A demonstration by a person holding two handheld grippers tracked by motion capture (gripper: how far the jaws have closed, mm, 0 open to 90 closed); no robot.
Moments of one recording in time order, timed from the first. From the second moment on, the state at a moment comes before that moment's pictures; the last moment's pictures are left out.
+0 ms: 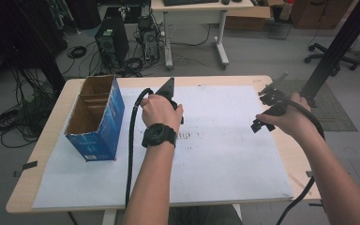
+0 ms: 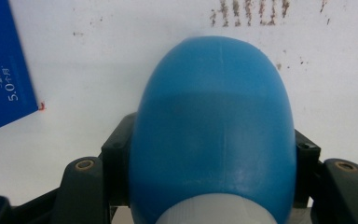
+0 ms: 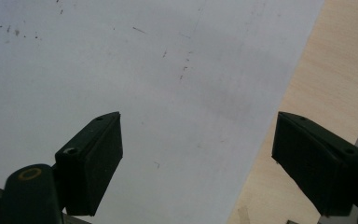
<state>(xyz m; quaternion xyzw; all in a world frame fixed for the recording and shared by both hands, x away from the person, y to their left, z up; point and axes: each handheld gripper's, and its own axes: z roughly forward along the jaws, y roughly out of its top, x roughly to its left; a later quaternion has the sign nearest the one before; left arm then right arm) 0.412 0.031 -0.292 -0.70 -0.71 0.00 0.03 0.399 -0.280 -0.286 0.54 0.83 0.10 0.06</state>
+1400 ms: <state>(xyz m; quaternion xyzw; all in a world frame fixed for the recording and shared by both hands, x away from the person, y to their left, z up) 0.414 0.038 -0.236 -0.71 -0.71 0.03 0.02 0.402 -0.279 -0.276 0.54 0.83 0.11 0.06</state>
